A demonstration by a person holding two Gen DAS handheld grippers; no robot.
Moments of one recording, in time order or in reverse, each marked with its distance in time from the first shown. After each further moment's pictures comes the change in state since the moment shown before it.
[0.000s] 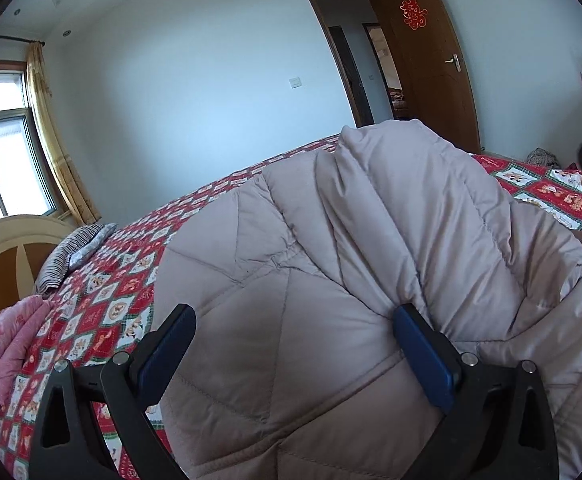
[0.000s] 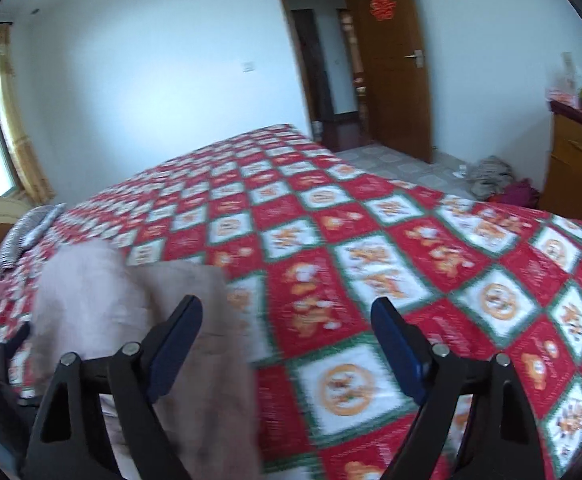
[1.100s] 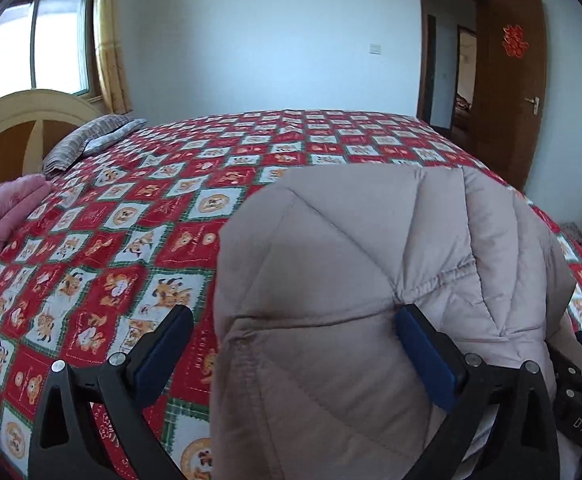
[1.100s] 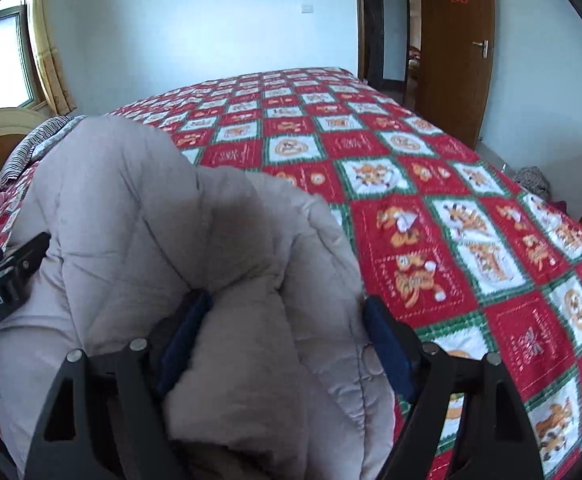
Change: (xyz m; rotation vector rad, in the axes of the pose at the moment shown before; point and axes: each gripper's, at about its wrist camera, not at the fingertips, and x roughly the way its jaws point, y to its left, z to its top) left arm 0.049 0.072 -0.007 -0.353 0.193 0.026; right arm 0.081 0.068 -0.047 -0.198 0.206 0.020
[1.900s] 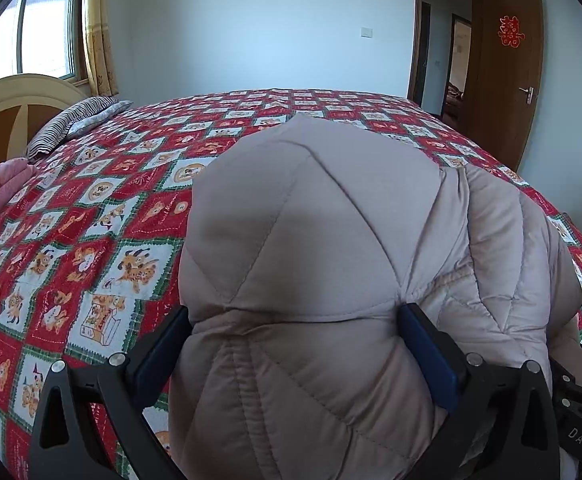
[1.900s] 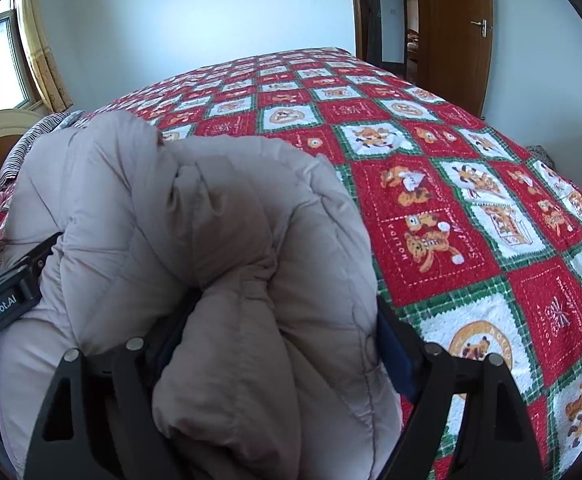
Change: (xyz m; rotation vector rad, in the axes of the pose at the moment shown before) left arm 0.027 -0.009 -0.018 -0.017 0.063 -0.047; right arm 0.018 -0.004 -0.017 0.035 0.045 0.015
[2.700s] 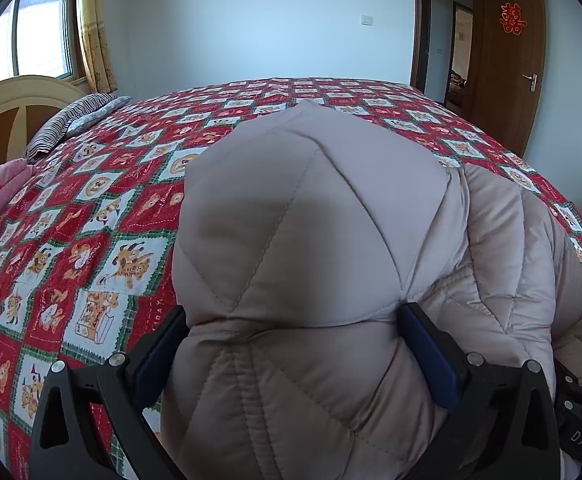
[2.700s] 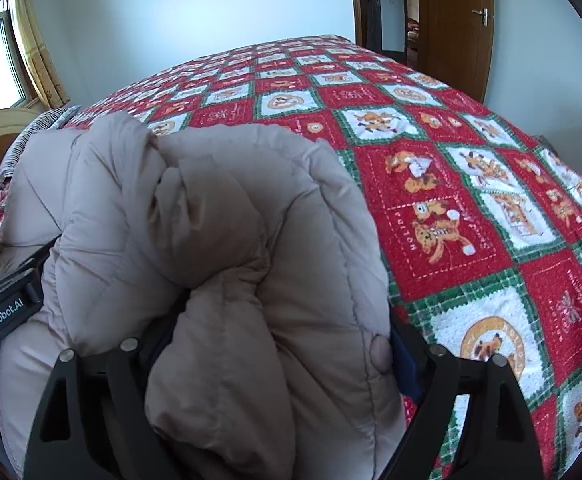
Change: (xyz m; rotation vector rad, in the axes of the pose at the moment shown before) left arm 0.012 -0.006 -0.002 0.020 0.040 0.022; right arm 0.013 -0.005 0.002 0.028 0.050 0.026
